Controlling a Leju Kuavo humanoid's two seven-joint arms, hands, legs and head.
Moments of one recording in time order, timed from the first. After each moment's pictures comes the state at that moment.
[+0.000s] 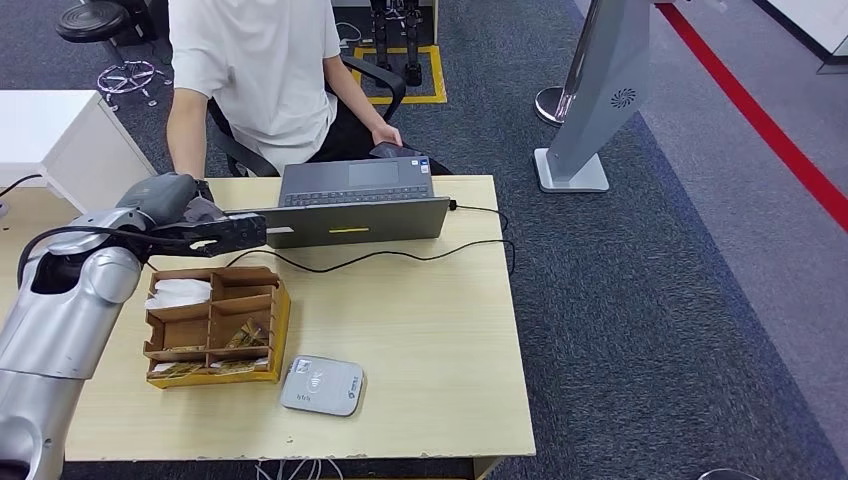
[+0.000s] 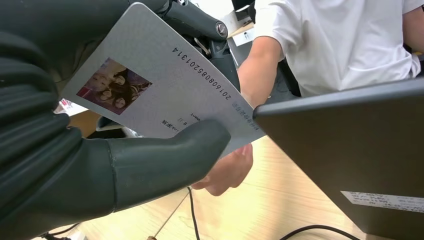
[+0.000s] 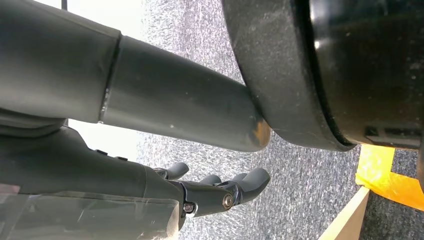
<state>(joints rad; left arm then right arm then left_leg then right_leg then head) -0.83 0.22 -0.55 -1.08 -0.91 -0.54 0.19 -0.08 -0.01 0.42 -0.20 1.35 0.07 0.00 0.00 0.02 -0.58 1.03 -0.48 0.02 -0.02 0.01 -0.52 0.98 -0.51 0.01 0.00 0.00</state>
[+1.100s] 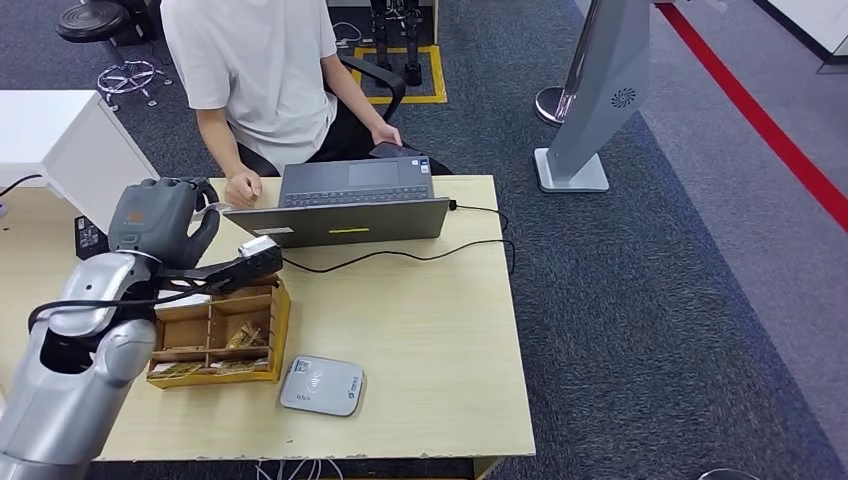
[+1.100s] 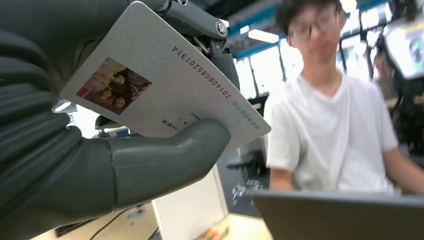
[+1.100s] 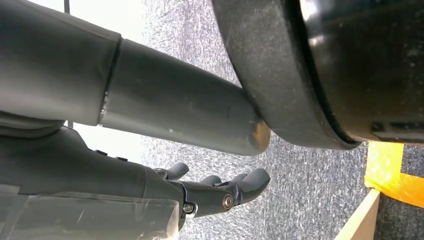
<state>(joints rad) -0.55 0.24 -0.56 -1.52 -1.10 -0.23 0.19 -0.07 0.00 0.41 -0.20 1.31 0.04 0.03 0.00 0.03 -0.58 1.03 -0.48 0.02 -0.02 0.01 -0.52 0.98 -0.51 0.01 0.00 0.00</state>
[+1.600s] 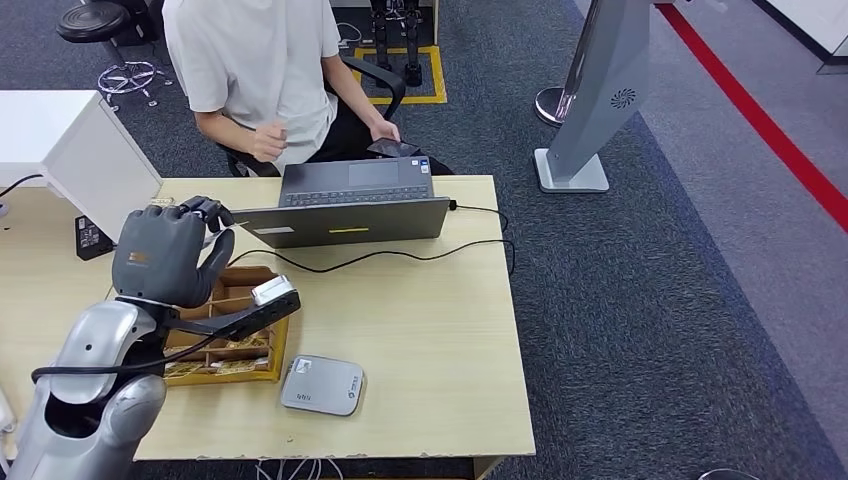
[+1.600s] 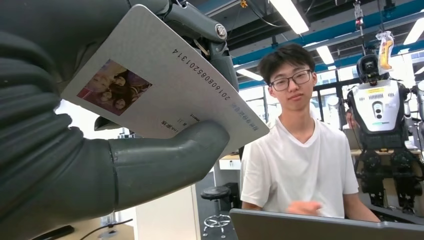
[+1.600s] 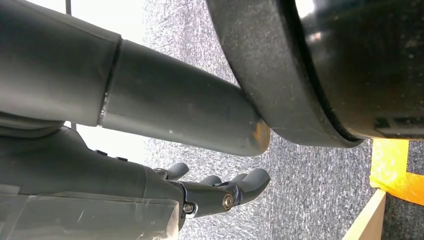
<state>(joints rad) -0.39 0.22 -0.56 -1.74 -1.19 -0.14 0.18 -0.07 0.01 0.39 -0.19 1.31 0.03 0.04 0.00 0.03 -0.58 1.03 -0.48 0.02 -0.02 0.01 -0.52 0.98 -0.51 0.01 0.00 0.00</state>
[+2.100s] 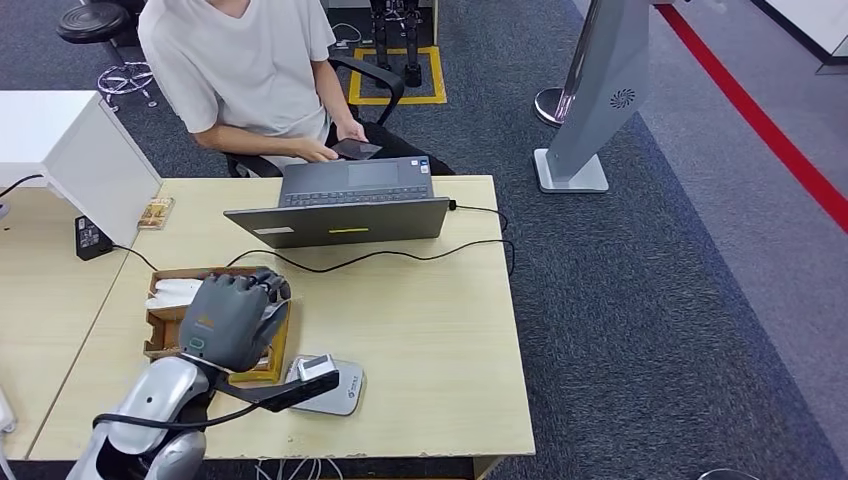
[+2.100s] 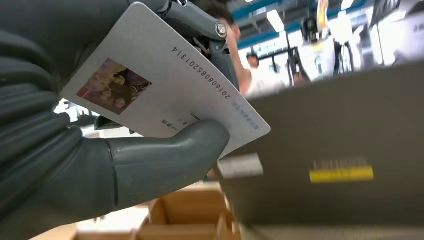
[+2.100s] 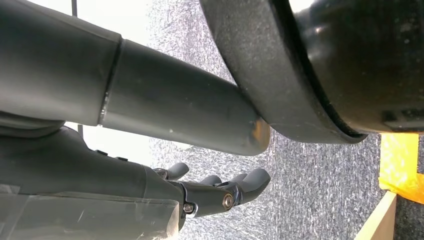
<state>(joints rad) -0.22 0.19 -0.65 -1.70 -1.22 -0.12 0.08 -0.07 0.02 0.38 -0.19 1.30 0.03 0.06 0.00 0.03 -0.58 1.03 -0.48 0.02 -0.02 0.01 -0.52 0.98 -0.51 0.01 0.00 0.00</state>
